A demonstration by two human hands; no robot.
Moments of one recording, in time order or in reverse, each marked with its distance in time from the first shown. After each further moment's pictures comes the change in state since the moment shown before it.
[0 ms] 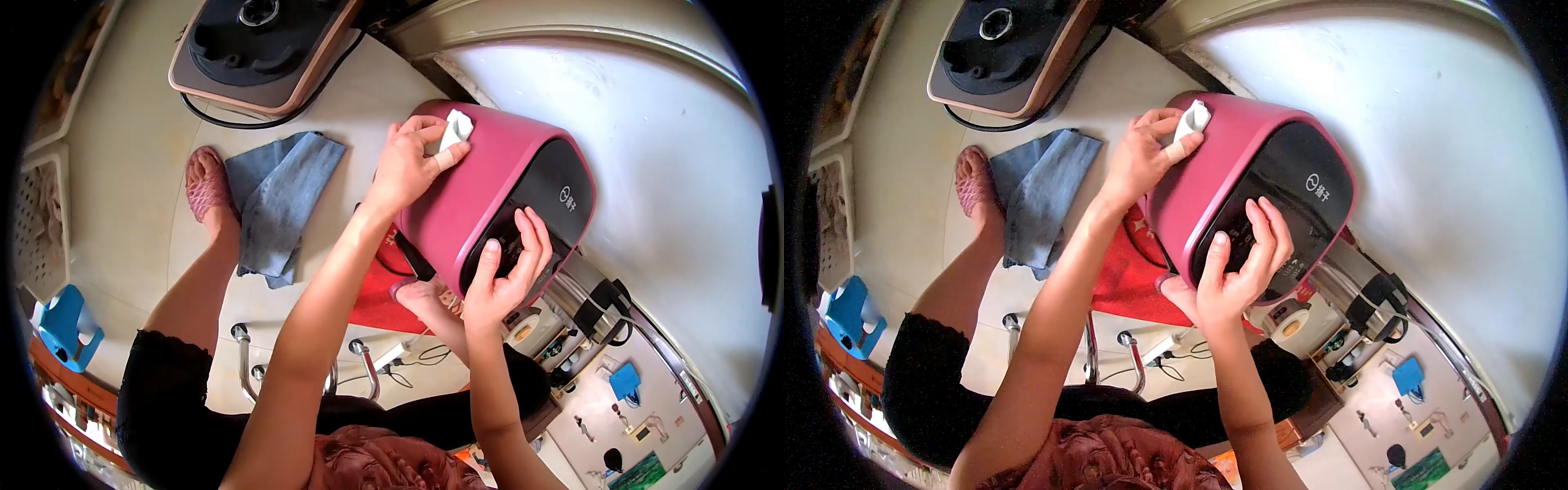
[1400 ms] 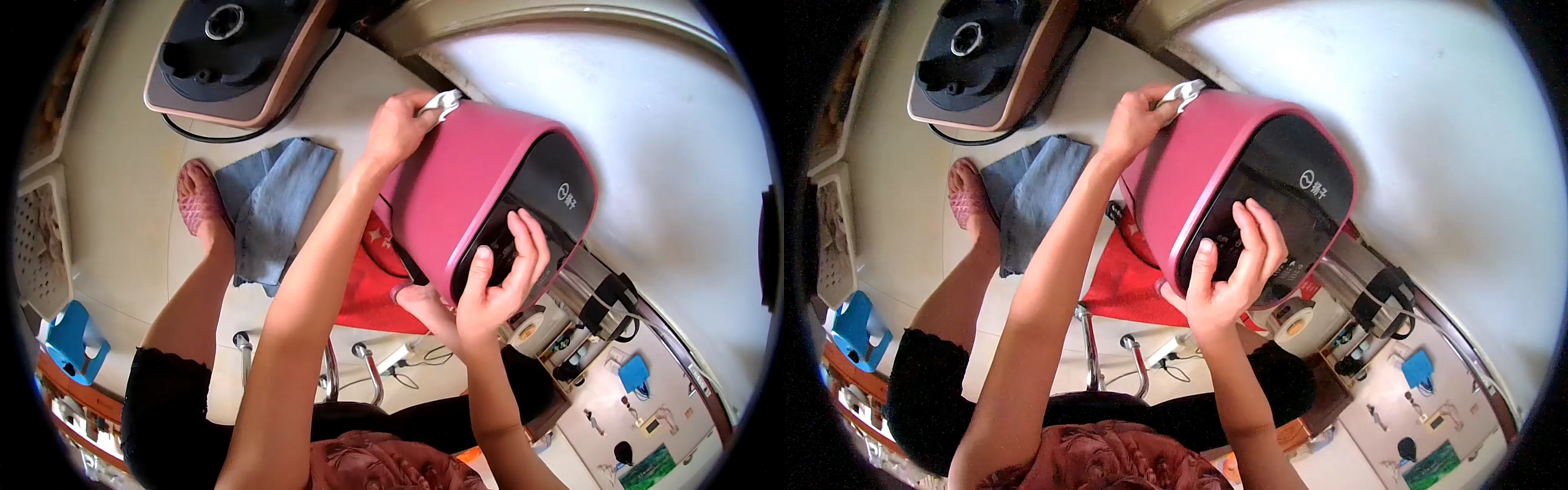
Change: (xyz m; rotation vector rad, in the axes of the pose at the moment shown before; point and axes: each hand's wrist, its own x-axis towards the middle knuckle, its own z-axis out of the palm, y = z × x) left_hand 0.056 -0.051 0.029 -0.074 -0.002 -0.075; right_hand 0.001 0.004 -0.001 0.006 0.005 -0.012
